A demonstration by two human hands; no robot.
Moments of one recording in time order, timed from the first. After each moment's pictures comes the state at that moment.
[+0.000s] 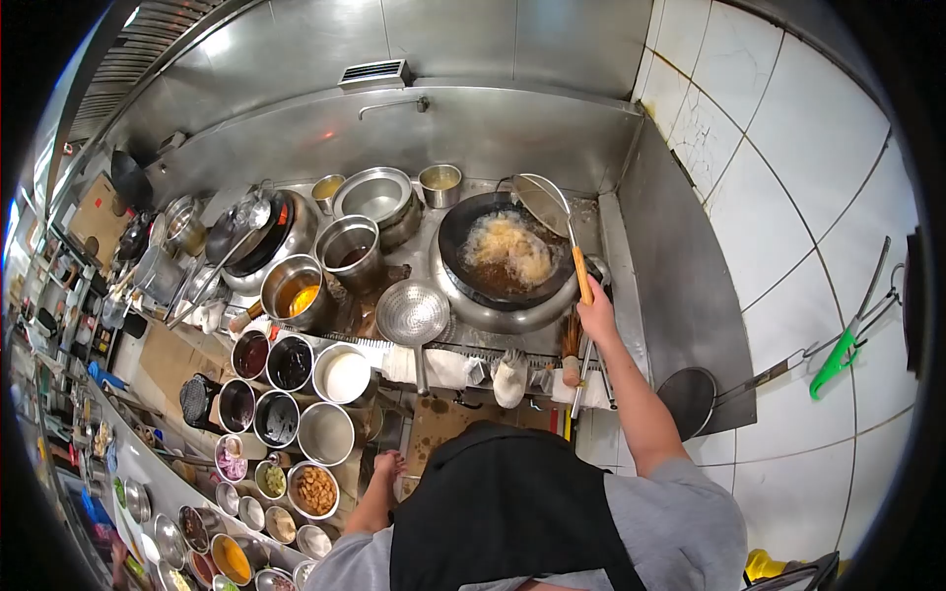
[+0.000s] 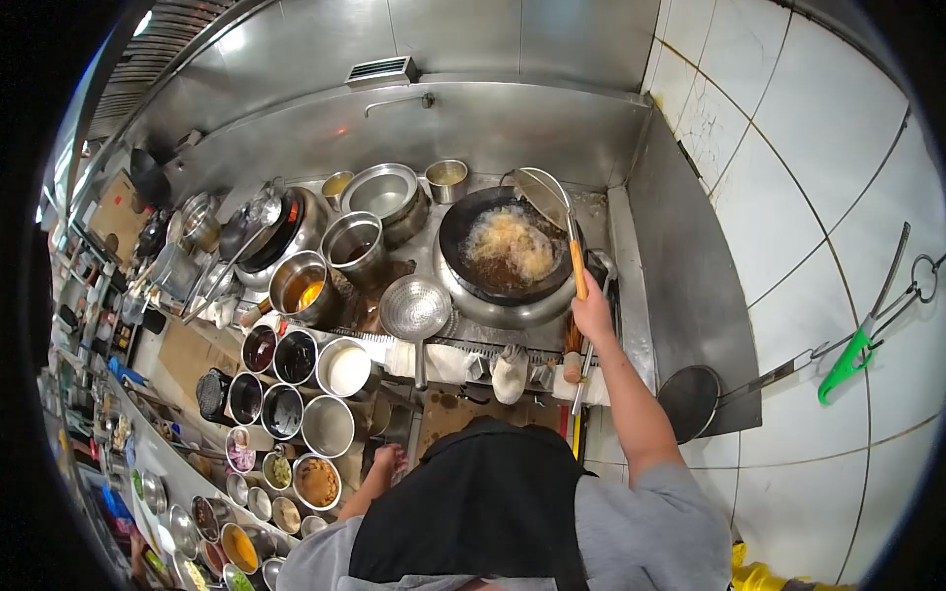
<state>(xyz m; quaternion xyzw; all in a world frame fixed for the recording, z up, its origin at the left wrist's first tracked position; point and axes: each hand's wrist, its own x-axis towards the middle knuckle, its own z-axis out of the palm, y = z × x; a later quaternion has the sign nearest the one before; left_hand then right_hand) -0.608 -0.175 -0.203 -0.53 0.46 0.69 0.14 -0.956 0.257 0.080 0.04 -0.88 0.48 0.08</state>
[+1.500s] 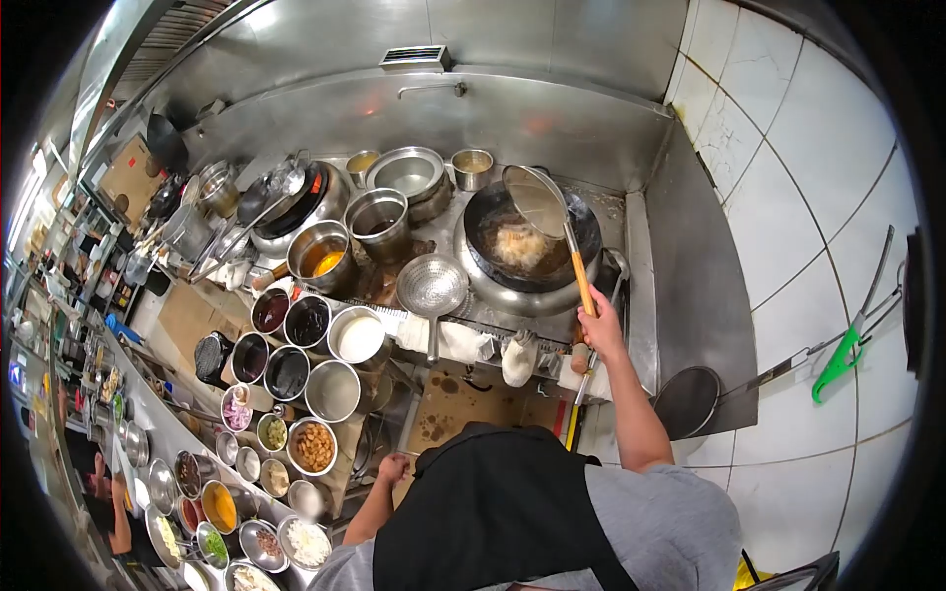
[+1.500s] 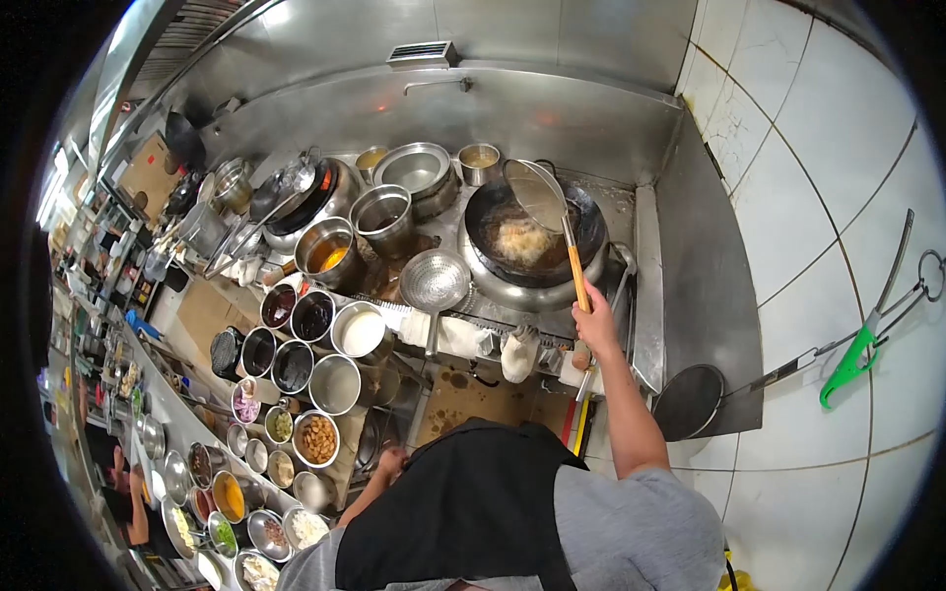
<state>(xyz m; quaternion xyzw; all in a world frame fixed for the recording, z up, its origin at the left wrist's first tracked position) -0.518 -0.119 -0.146 -0.47 0.65 0.58 0.16 -0.888 0.254 0.095 0.02 -0.72 0.69 -0.12</state>
